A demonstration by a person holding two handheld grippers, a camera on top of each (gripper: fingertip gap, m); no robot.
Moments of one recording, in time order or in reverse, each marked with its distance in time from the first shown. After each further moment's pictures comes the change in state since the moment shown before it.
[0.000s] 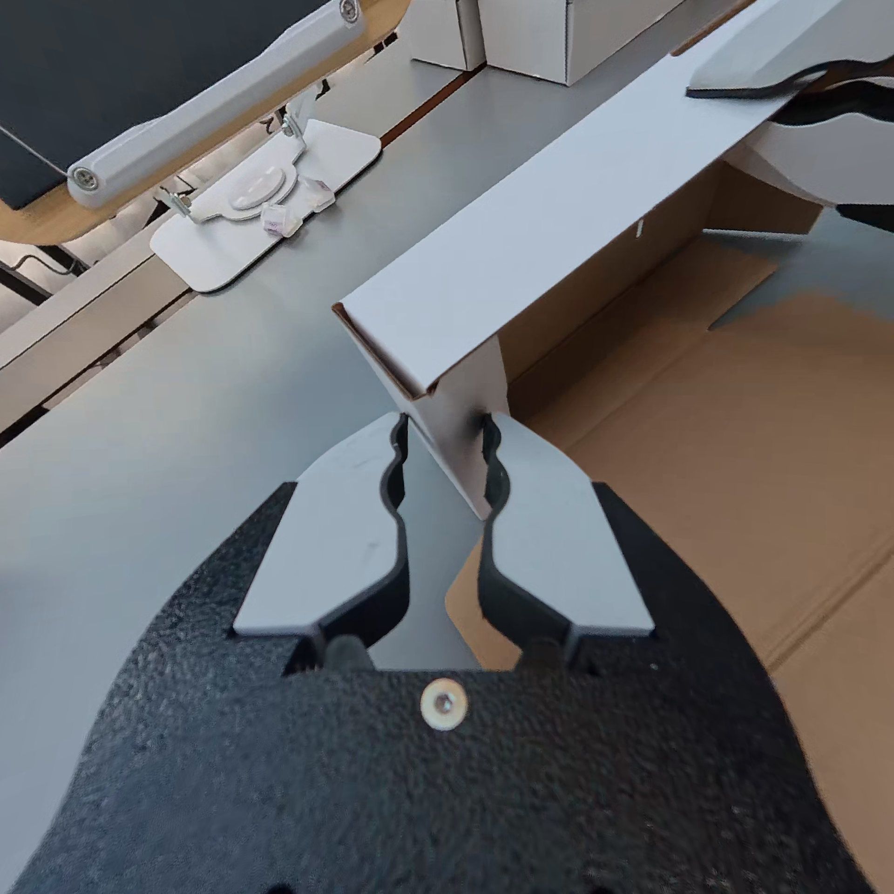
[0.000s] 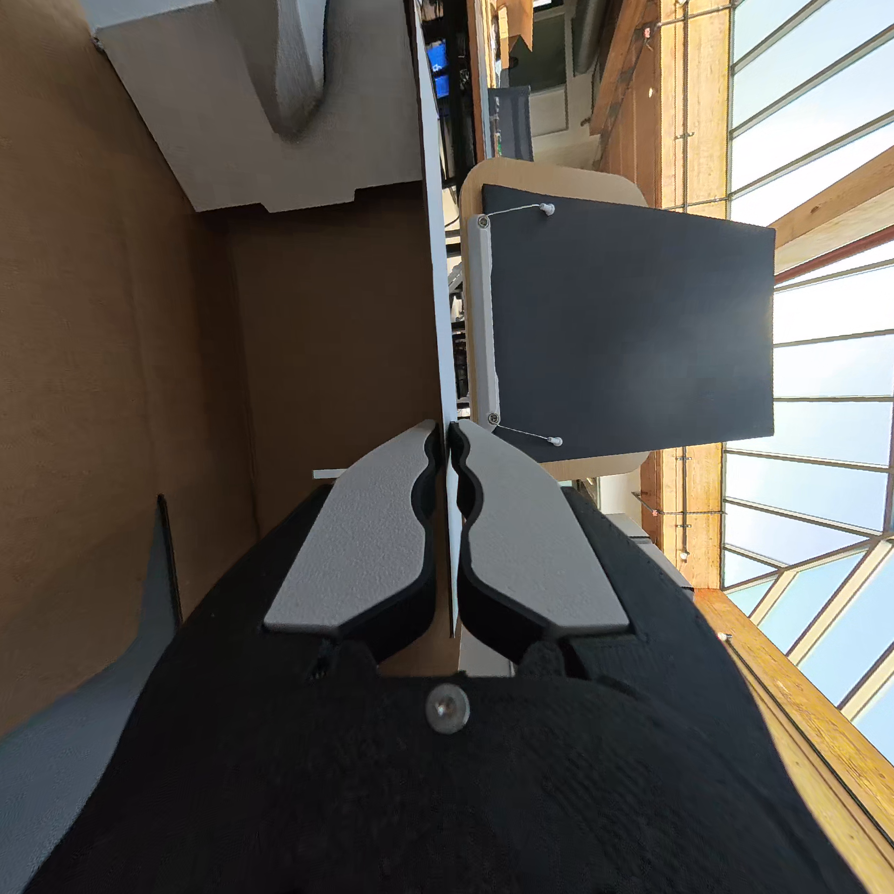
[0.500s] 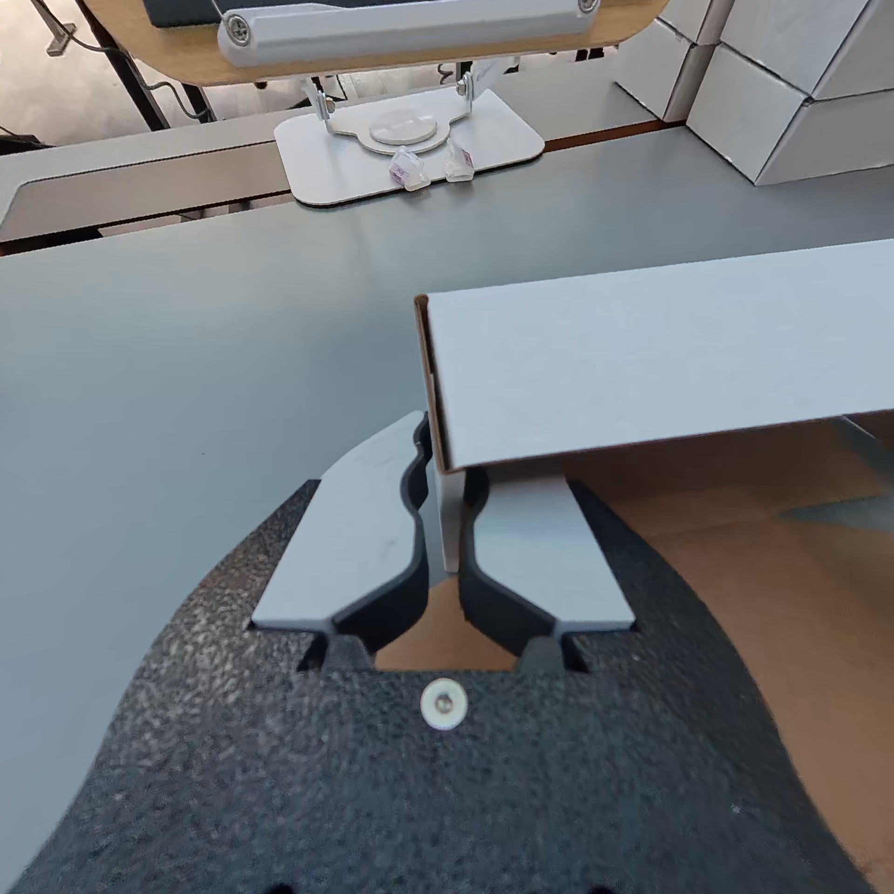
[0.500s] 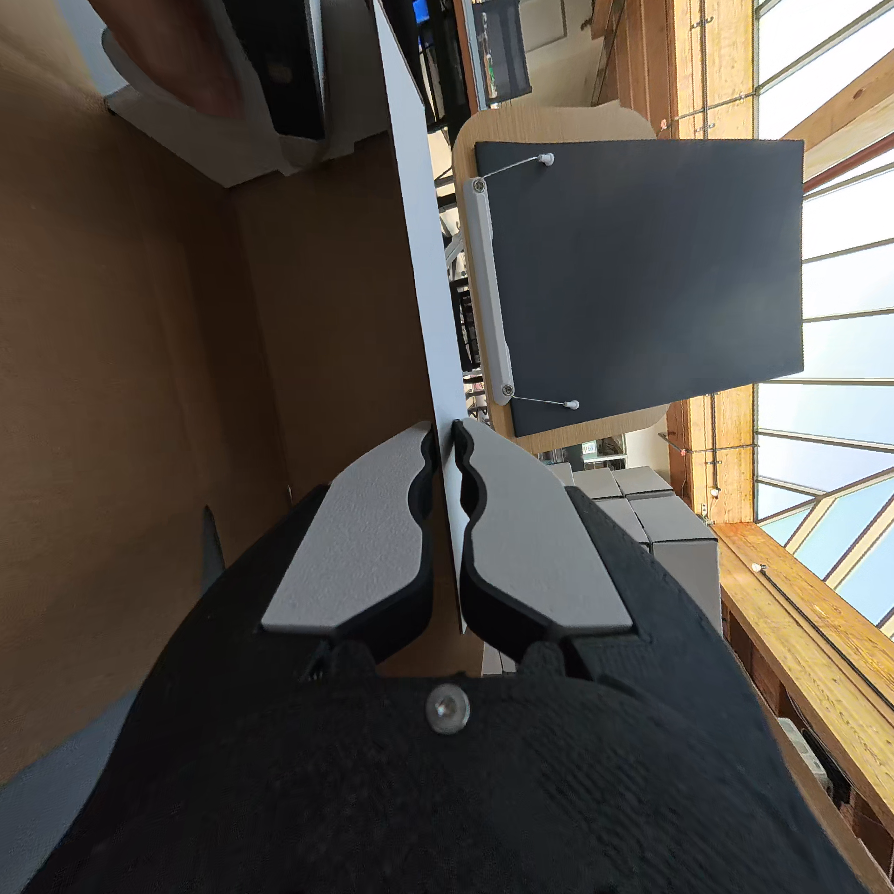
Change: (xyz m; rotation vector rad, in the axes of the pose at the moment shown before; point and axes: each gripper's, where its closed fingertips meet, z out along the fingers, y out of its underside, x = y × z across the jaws) left arm -0.018 0.001 0.027 0.000 -0.280 -0.389; right arm -0.005 -0.006 -0.006 -0.105 0.010 0.114
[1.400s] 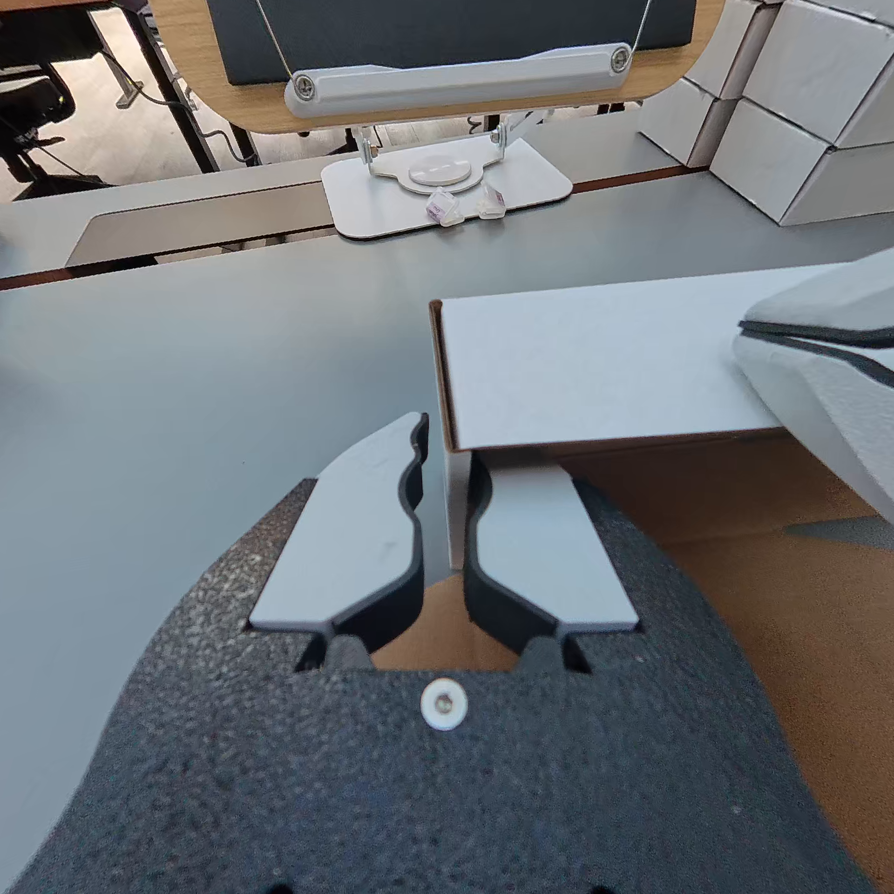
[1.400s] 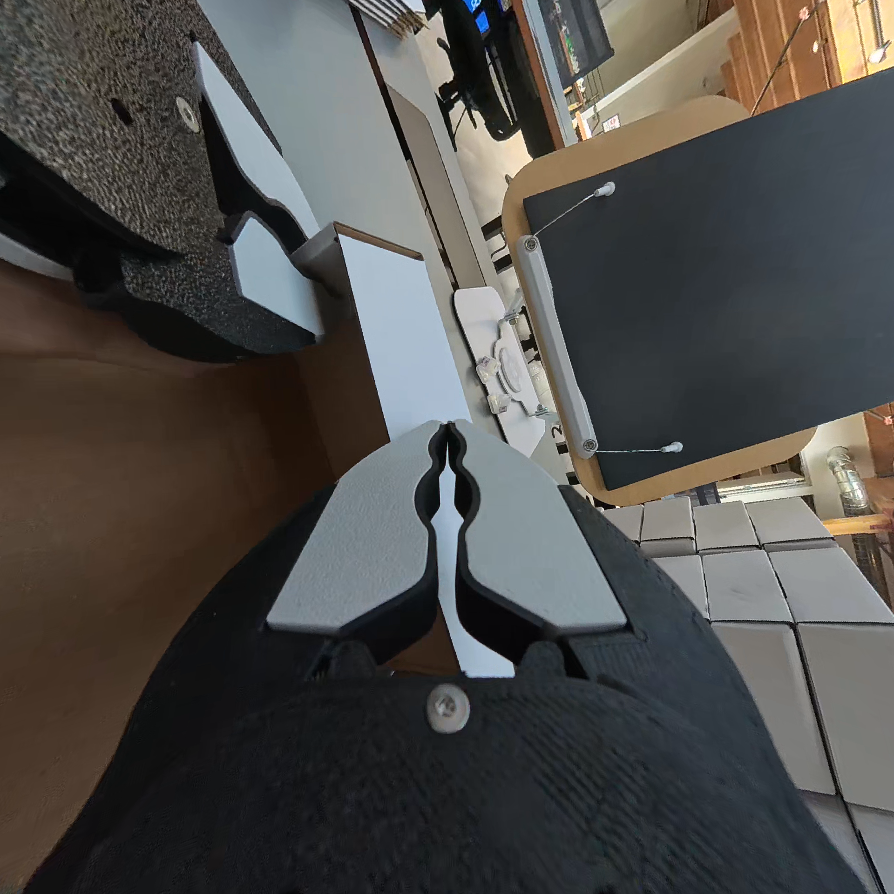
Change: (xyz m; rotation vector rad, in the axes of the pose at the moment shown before) left arm -0.014 -0.007 -0.002 0.066 -0.044 -0.009; right arm -0.003 -0.056 0.033 0.004 -0.199 0.258
